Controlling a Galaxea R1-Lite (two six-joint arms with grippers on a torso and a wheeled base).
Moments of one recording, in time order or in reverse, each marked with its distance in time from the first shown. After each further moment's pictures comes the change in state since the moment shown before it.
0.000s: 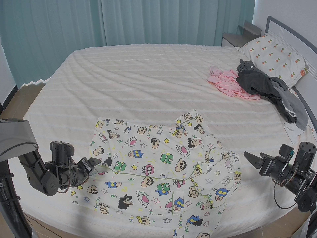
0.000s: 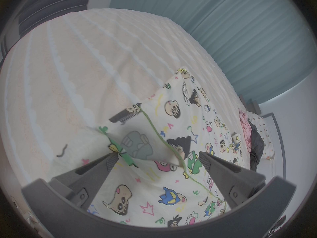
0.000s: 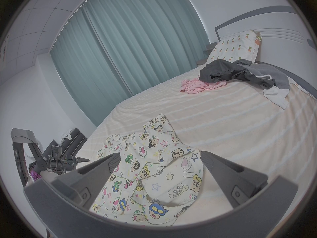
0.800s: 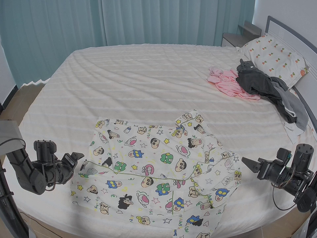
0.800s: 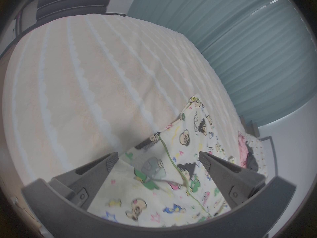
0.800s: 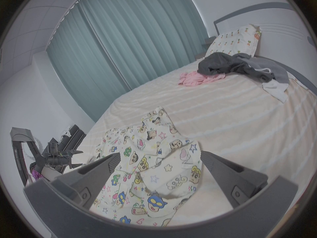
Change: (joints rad) left arm 0.165 -0.036 0.060 -0.083 -0.048 -0.050; right arm 0.007 0.010 0.000 0.059 0.003 0.004
